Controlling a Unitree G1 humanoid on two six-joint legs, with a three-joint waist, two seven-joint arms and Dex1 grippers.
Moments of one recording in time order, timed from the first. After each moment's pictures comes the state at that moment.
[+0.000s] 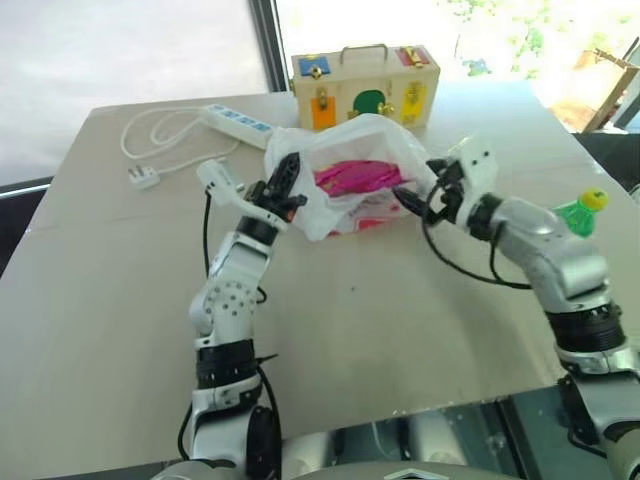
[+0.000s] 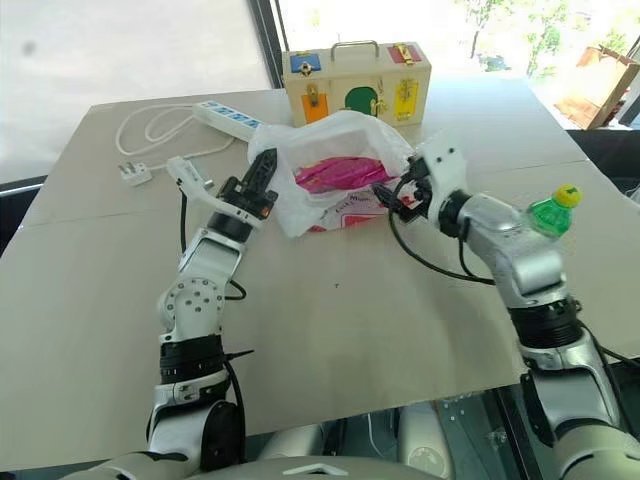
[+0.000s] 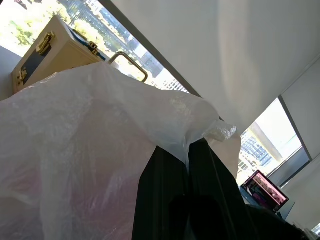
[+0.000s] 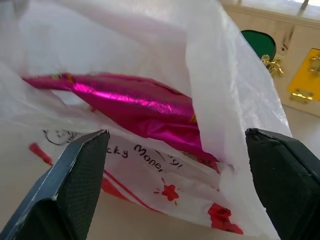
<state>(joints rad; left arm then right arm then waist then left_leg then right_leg) -0.47 0.06 0.27 -0.11 -0.82 0.43 -0.28 -0.65 -0.44 0.20 -0.01 0.30 0.49 0.39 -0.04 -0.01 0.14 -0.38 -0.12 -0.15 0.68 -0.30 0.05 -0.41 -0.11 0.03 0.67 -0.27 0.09</state>
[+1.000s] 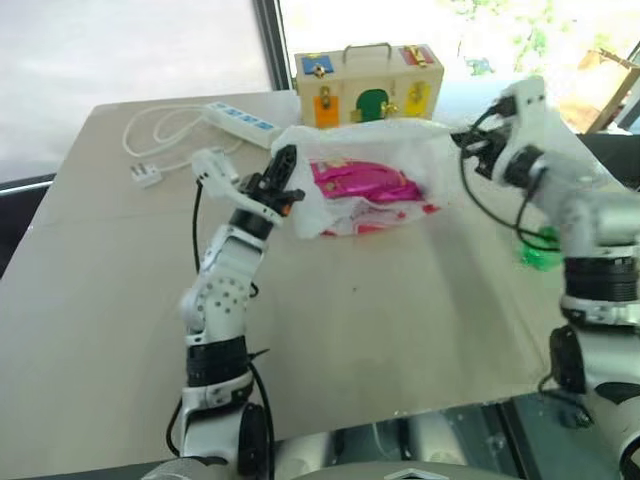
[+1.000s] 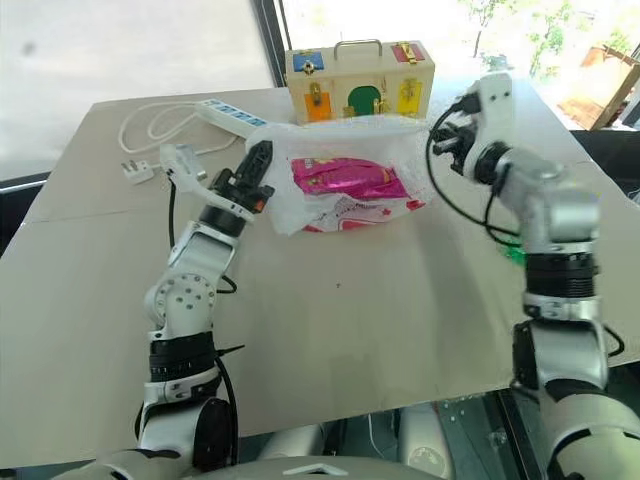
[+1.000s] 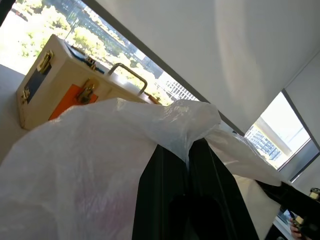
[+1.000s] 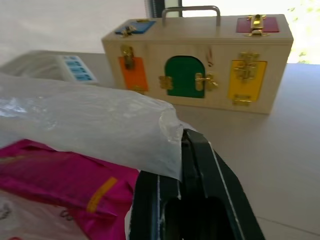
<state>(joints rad) -0.50 0.13 0.28 -0.15 -0.83 0.44 -0.26 -0.91 -0.50 -0.20 0.07 0.57 0.95 0.53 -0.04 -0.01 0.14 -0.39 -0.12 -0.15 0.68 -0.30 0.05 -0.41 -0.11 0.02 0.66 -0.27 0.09</state>
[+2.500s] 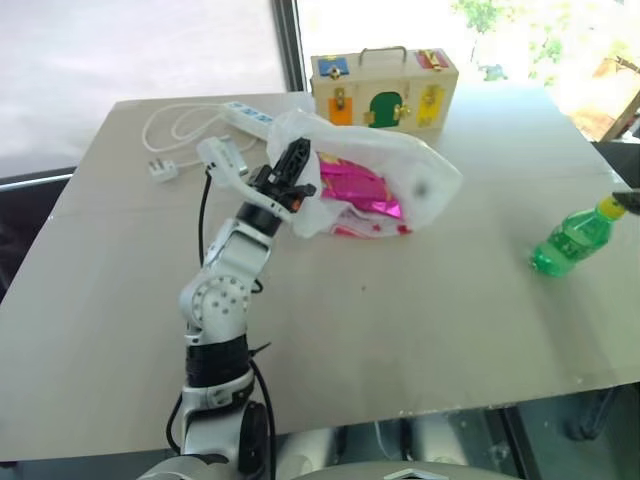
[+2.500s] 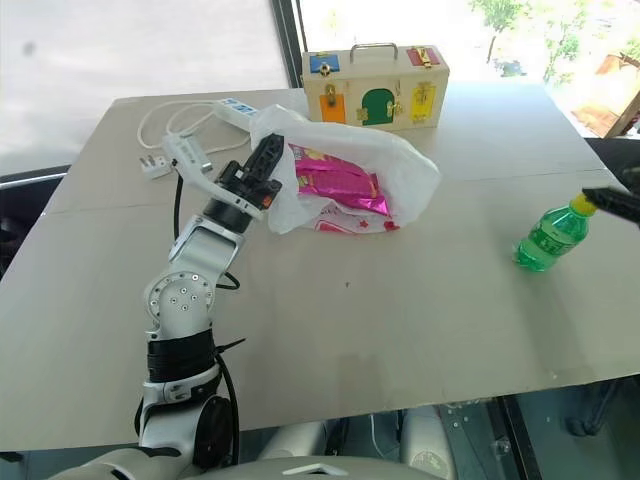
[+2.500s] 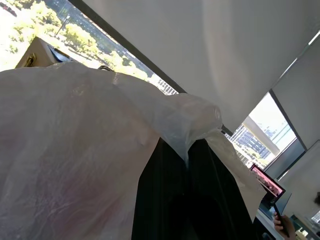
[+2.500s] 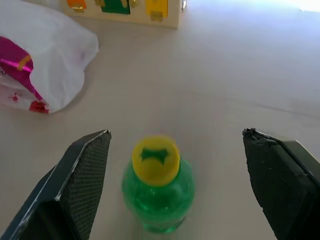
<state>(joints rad) -0.49 0.12 0.23 -0.23 -0.90 0.52 -0.19 -0.21 -1.09 -0.60 0.05 0.60 0.88 0.96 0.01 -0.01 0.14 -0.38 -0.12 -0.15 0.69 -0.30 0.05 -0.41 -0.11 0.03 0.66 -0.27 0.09</state>
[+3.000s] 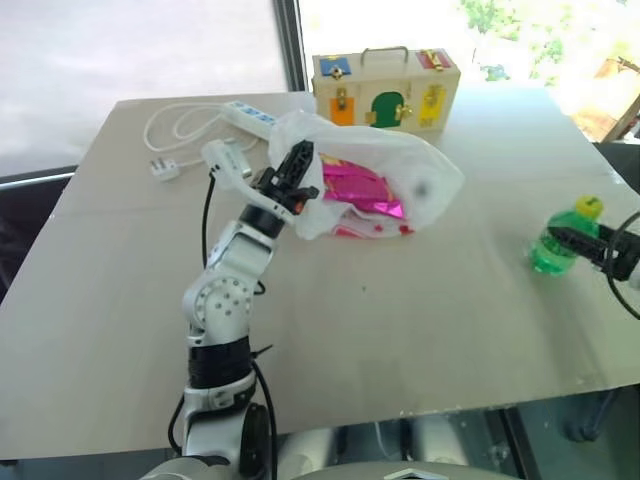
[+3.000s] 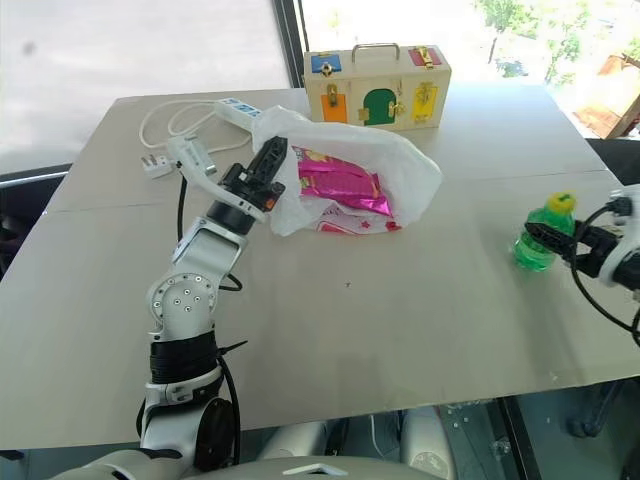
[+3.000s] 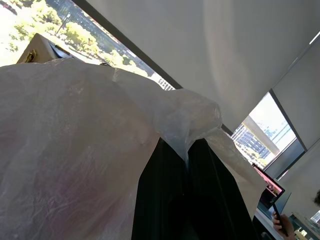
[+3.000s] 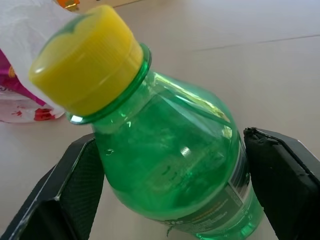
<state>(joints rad) -0.48 0.11 0.23 -0.23 -0.89 0.52 -0.19 -0.25 -0.81 -0.53 0.01 0.64 0.89 0.73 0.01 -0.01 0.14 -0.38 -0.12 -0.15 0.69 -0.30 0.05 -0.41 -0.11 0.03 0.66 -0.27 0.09</state>
